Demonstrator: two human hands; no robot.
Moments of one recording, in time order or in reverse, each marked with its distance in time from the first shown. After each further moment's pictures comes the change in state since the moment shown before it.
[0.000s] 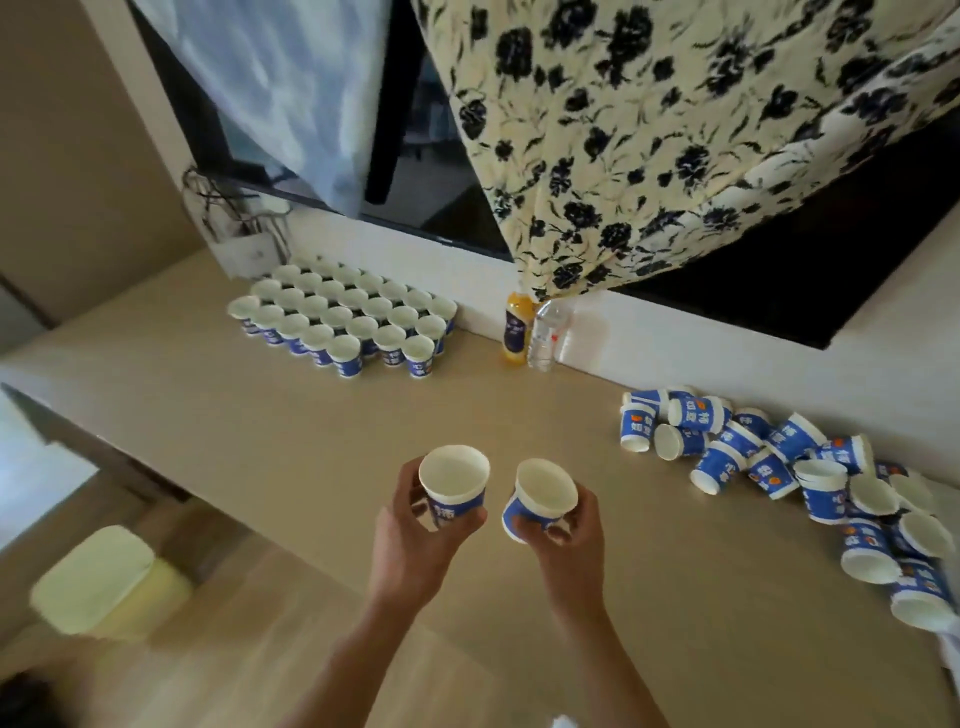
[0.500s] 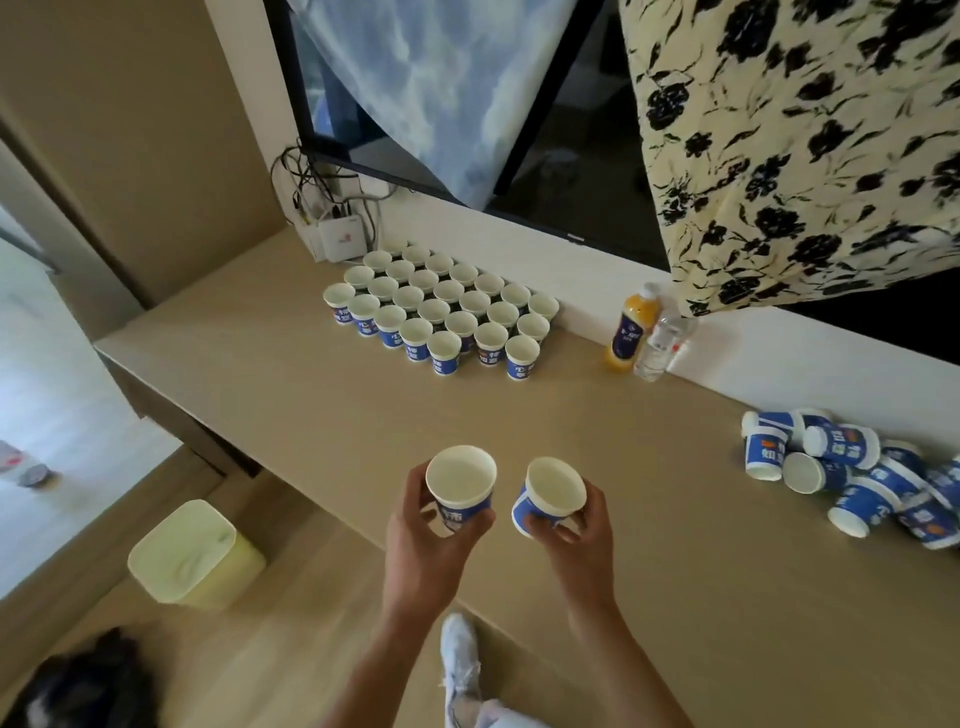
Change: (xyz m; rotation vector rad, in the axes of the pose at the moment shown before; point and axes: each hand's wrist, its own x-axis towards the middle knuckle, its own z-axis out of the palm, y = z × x) left_hand 0.070 -0.056 -0.132 -0.003 0.138 -0.030; right_hand 0.002 0.034 0.163 -0.036 -0.080 0.088
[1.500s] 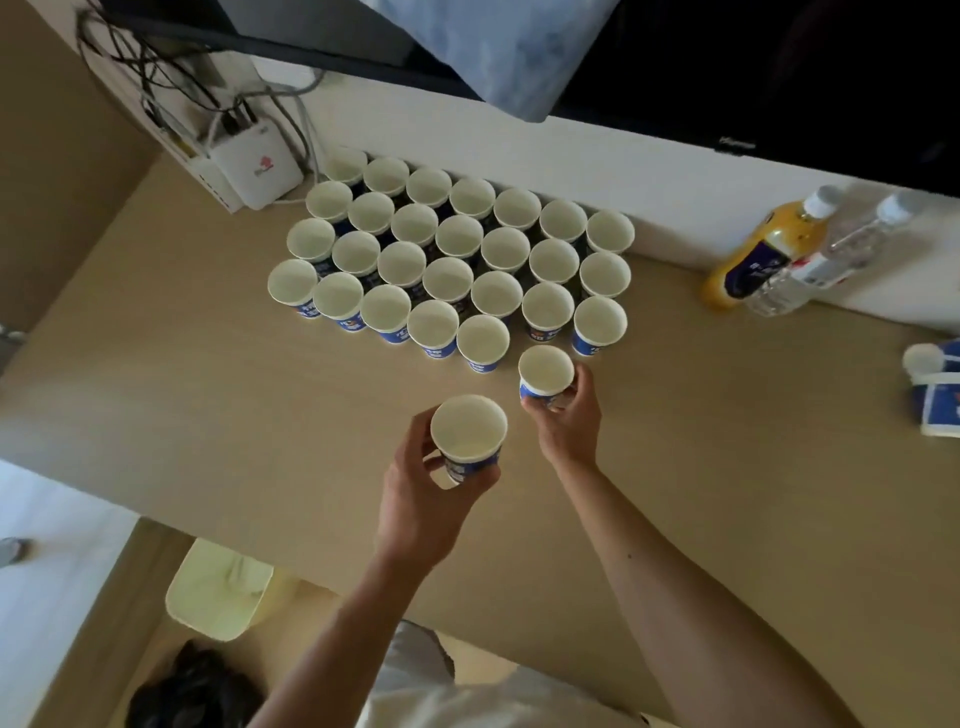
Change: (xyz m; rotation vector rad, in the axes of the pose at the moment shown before) left_hand 0.290 -0.068 -0.037 0.137 -0.313 -0.107; right_hand 0.264 0.113 0.201 -0.249 0.268 0.123
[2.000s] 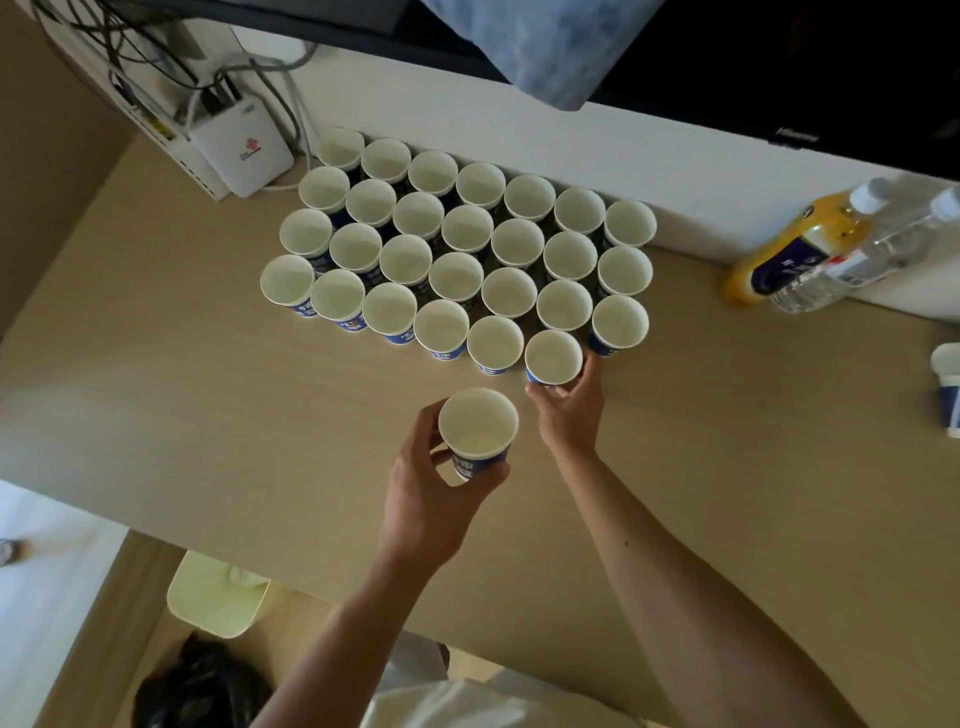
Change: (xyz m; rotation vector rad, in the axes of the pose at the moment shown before) left_hand 0.029 -0.003 -0.006 -0.003 -0.038 -0.005; right_hand 0.028 0.007 0.031 0.061 0.065 -0.021
